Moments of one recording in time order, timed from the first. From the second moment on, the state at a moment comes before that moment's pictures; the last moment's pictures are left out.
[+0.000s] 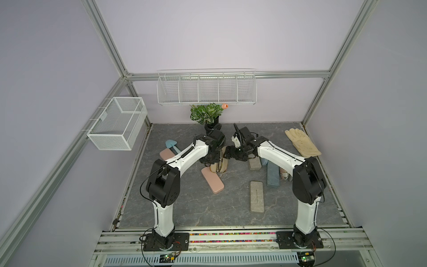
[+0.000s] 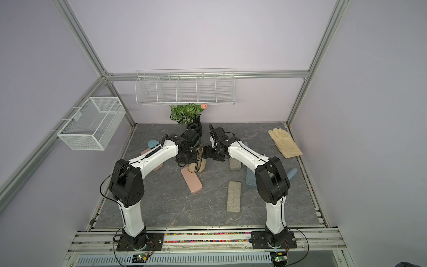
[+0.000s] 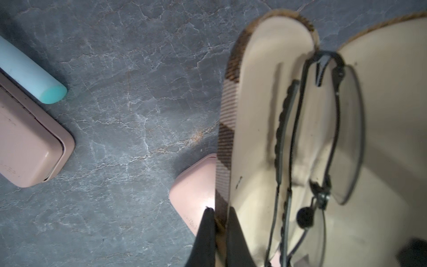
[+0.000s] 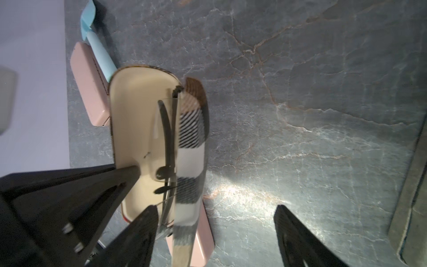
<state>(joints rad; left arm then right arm) -0.63 1.92 1.61 -1.01 -0.16 -0.47 0.60 1.93 1.57 -0.64 -0.28 0.57</state>
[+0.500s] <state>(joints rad) -0.63 1.97 1.71 -1.12 -0.27 -0.47 0.60 1.91 1.51 -0.63 -0.29 0.56</state>
